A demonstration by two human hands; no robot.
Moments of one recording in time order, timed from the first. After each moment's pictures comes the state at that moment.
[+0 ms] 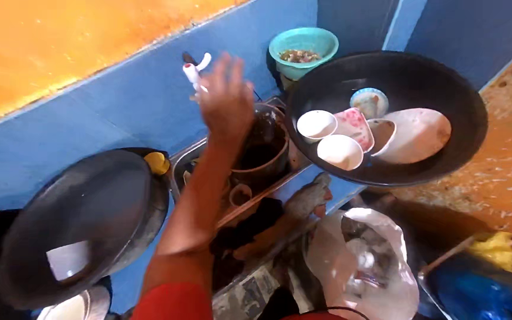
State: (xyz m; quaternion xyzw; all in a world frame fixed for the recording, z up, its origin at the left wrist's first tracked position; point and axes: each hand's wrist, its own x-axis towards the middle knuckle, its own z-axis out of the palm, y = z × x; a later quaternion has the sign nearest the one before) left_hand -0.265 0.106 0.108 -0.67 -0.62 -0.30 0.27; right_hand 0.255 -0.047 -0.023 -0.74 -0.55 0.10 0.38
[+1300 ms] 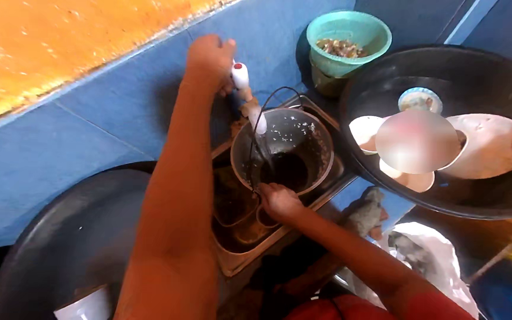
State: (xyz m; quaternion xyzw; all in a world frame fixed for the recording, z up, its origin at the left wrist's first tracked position) left_hand -0.448 0.229 0.161 -0.57 -0.78 -0.22 -0.15; right_hand -0.283 0.082 -0.011 -0.43 -0.83 0.37 0.02
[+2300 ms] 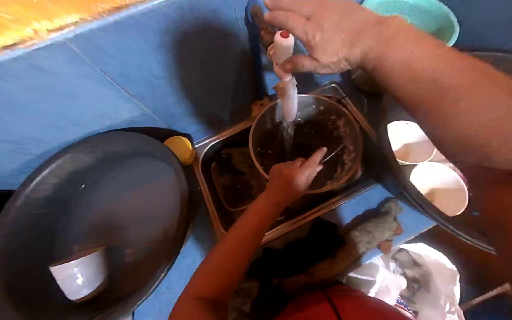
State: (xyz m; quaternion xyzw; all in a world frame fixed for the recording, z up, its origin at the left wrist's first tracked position) left_hand -0.370 0.087 -0.031 -0.76 -0.54 -0.36 0.03; right_hand -0.294 0.315 0.139 -0.10 -0.99 0.01 0.09
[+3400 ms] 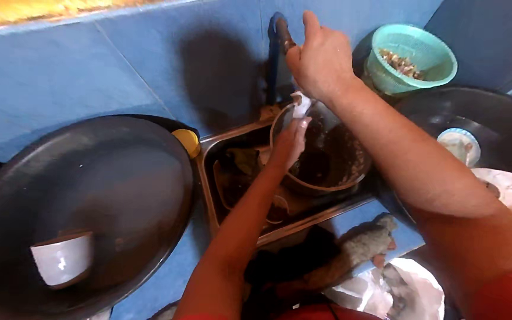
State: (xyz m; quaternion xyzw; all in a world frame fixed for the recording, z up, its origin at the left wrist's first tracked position) left_hand -0.402 0.152 -0.004 -0.54 -0.64 -0.46 -0.29; right_hand -0.346 0.238 0.145 -0.46 -0.86 0.08 0.18
